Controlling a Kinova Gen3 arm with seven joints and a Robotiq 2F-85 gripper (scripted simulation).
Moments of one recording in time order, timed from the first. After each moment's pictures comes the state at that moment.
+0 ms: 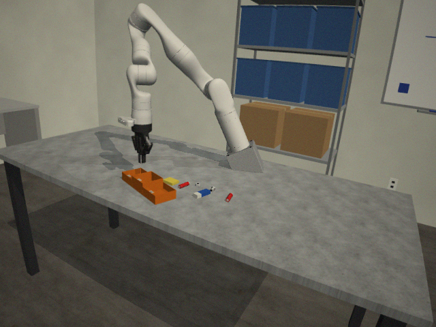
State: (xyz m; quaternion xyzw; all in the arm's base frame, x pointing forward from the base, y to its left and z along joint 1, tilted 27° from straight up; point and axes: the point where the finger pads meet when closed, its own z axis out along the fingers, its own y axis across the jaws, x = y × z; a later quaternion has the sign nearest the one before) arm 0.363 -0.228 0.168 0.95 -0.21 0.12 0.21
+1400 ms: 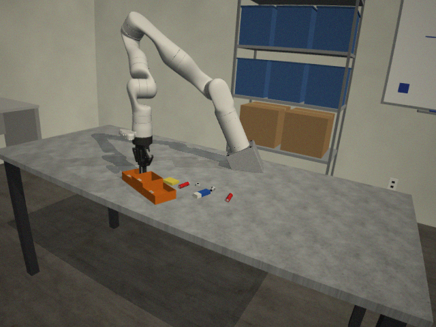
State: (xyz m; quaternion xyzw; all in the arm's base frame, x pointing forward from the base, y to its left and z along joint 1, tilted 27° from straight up) arm 0.369 -0.247 0.125 0.95 -0.21 0.11 0.20
